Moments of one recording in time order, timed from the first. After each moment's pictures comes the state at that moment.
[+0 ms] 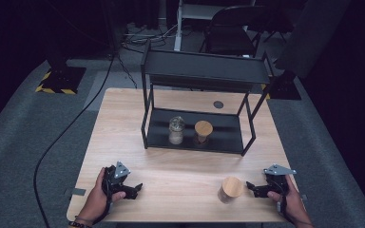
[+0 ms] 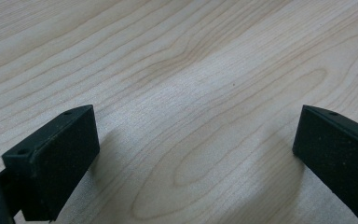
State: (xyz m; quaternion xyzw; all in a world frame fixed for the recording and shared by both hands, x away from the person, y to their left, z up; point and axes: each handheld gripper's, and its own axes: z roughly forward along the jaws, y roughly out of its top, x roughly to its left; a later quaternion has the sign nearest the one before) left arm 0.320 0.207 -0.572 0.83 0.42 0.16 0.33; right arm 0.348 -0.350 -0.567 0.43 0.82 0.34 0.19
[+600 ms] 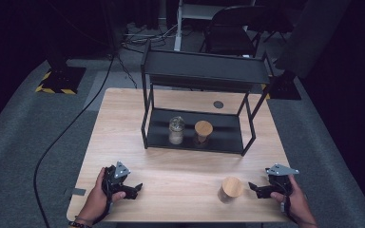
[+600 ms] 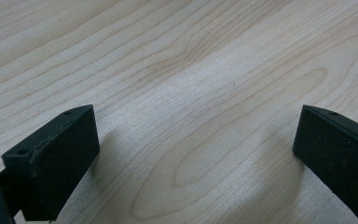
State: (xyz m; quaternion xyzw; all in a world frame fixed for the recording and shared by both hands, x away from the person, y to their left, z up) left arm 0.320 0.207 -0.572 0.83 0.42 0.16 0.33; right arm 0.341 -0.352 -0.548 0.40 0.83 0.33 0.20
